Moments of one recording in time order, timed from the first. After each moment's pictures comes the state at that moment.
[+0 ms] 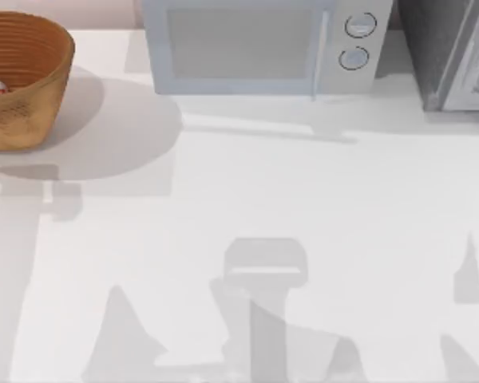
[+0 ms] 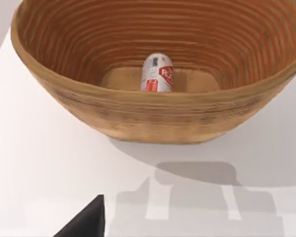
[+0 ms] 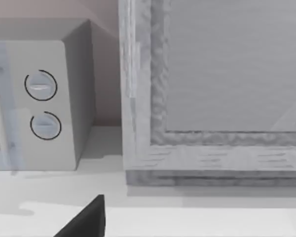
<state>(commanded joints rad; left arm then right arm) 0.10 0.89 0.81 -0.48 0.02 0.04 0.00 0.00 0.00 0.00 0.00 0.00</state>
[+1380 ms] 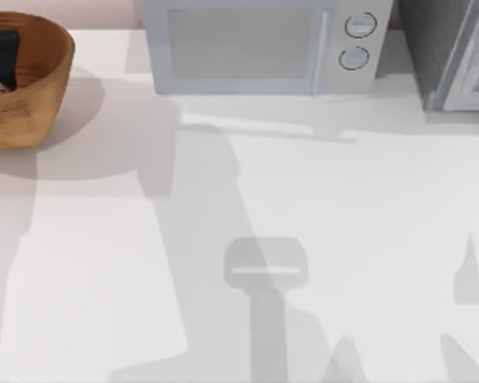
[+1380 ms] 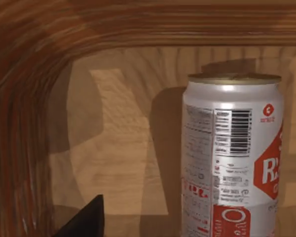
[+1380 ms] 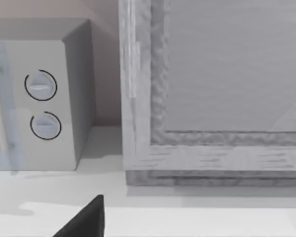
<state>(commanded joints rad) 0.16 2.50 2.39 -1.27 0.16 0.17 0.00 0.00 0.00 0.00 0.00 0.00</state>
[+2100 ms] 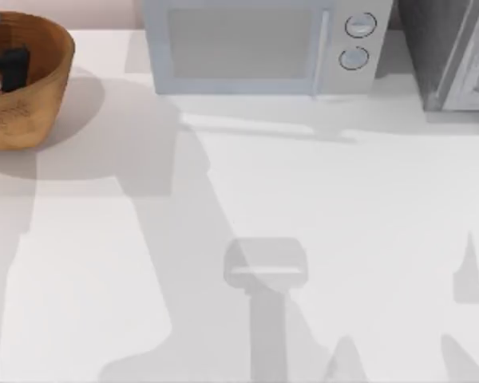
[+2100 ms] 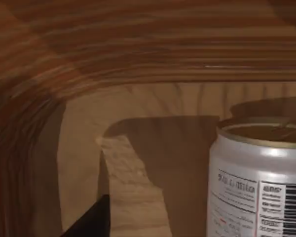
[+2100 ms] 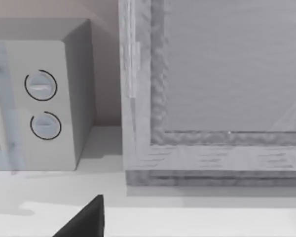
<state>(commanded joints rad) 0.15 2.55 2.31 -1.15 0.16 0.16 0.00 0.00 0.00 0.00 0.00 0.00</state>
